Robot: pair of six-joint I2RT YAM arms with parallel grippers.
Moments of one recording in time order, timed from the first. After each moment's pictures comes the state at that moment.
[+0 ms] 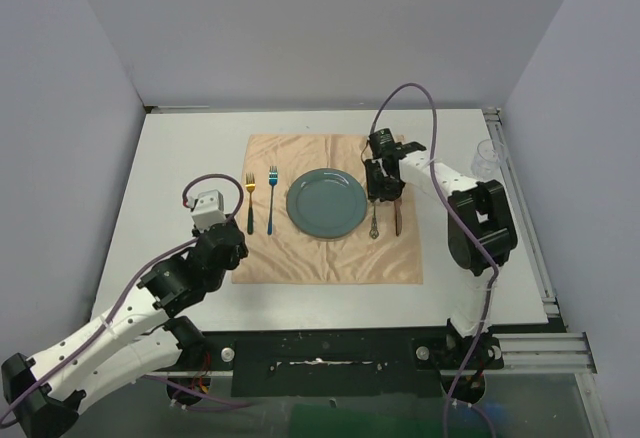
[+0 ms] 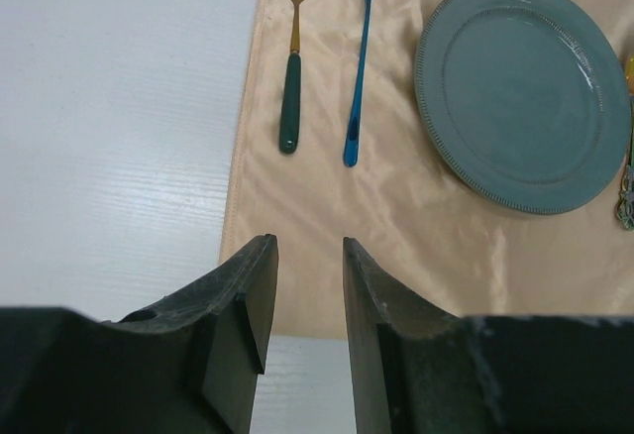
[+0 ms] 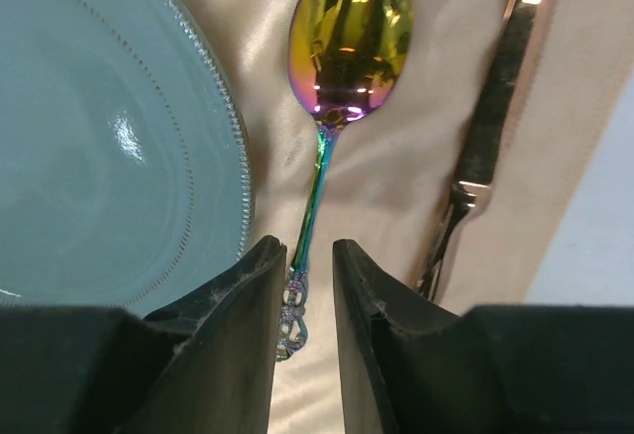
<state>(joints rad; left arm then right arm) -0.81 0.75 0.63 -0.55 -0.67 -0.74 0.38 1.91 1.45 -0.68 0.07 0.28</state>
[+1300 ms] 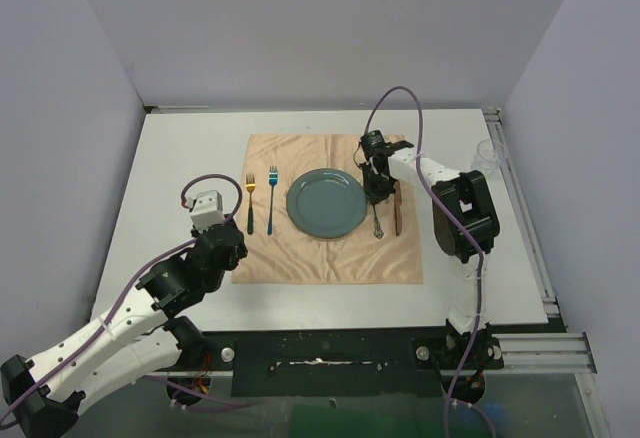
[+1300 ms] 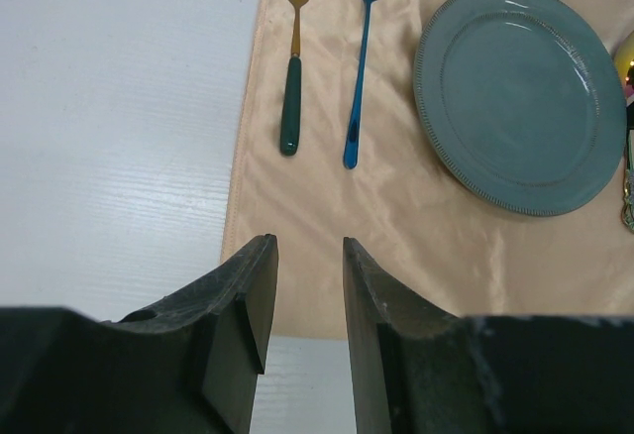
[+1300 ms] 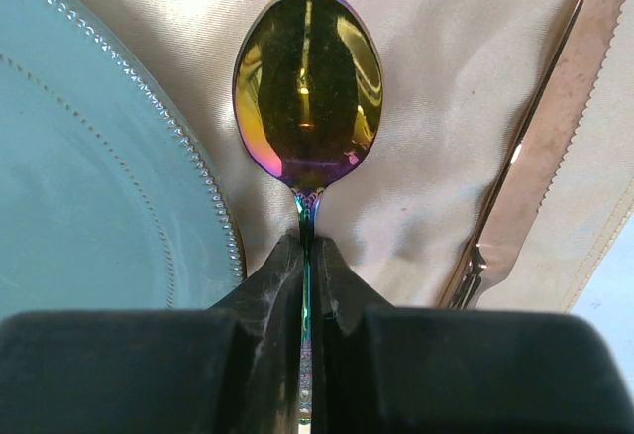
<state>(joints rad) -0.81 0.73 0.63 -0.56 -0.68 -0.74 0.40 2.09 1.56 -0.71 0.11 0.27</state>
